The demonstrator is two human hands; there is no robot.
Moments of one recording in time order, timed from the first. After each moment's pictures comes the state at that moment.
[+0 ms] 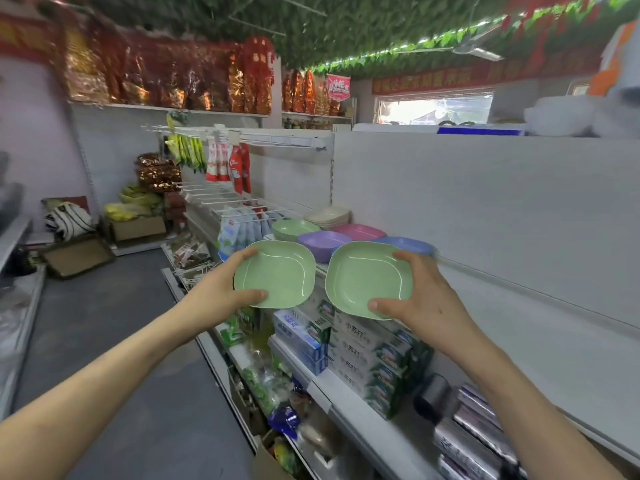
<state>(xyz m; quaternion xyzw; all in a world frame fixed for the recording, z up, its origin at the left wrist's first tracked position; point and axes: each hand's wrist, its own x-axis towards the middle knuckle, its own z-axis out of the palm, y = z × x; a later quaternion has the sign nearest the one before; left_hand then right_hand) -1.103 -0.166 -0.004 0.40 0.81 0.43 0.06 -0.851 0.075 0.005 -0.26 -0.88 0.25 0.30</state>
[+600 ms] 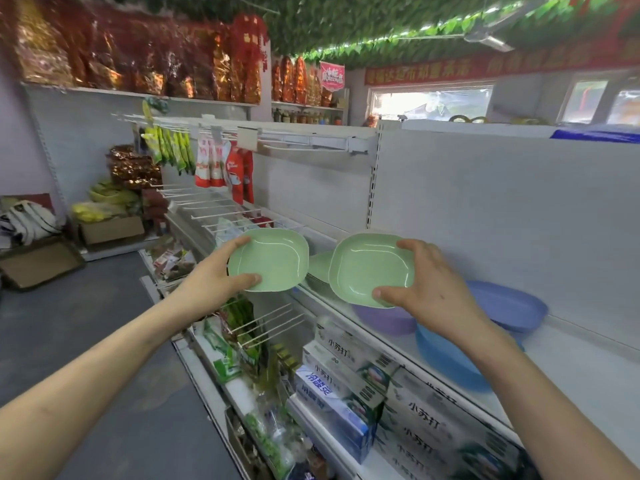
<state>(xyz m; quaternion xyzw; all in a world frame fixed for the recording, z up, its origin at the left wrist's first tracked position) -1.394 -0.074 0.008 0.40 0.81 0.44 0.05 -1.118 0.150 0.033 -0.30 -0.90 0.18 0.27</state>
